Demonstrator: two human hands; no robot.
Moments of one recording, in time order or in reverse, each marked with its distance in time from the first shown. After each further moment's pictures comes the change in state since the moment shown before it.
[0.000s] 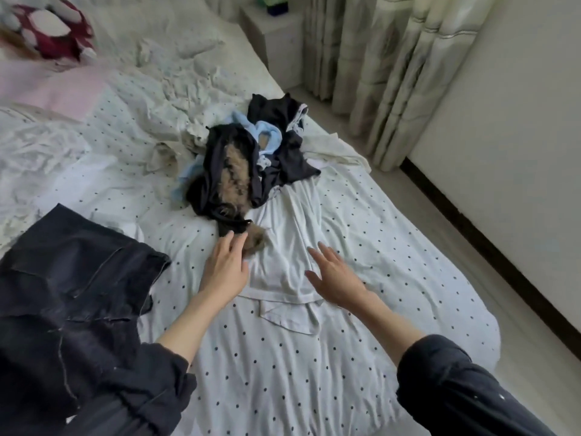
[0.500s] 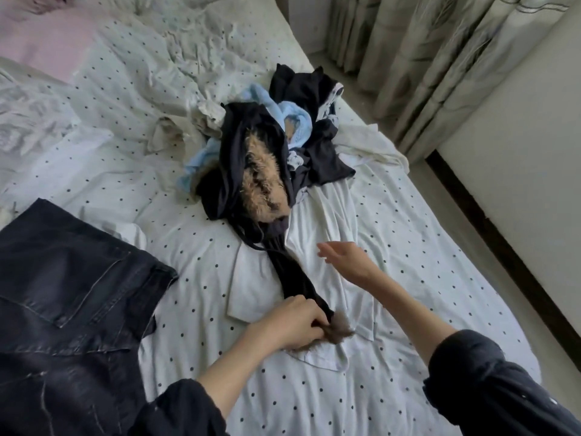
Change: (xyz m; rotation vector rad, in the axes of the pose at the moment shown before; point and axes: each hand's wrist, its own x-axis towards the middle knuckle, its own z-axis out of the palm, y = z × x) left_hand 0.047 0.017 0.036 -0.084 -0.573 0.391; right_hand 0.131 -0.019 -0.009 0.361 -0.116 0.203
